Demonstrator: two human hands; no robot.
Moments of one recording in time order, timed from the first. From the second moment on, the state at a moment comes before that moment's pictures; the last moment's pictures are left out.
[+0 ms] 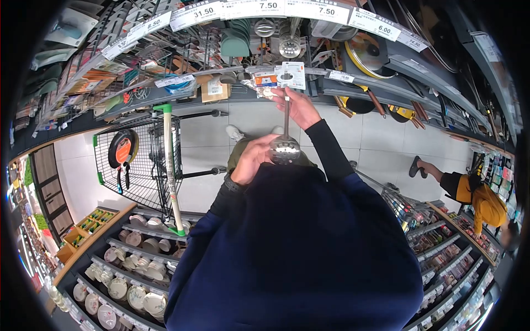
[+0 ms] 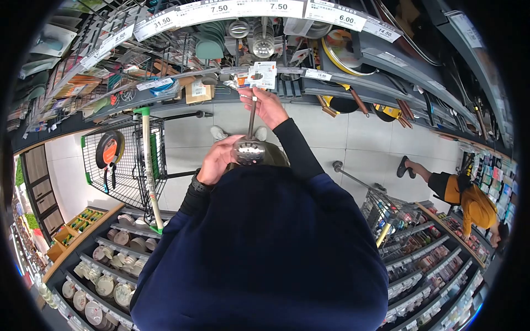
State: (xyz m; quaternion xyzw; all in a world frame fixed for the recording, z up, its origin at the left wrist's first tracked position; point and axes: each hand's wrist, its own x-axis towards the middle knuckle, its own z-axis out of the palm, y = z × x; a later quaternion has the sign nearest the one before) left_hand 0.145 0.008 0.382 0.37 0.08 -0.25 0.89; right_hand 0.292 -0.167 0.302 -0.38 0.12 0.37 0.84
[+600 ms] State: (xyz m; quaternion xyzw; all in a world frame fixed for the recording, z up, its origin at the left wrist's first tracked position) left_hand 0.145 0.022 0.378 0.60 0.04 -0.24 0.76; right_hand 0.304 -0.153 0.317 -0.55 0.02 0.29 0.78
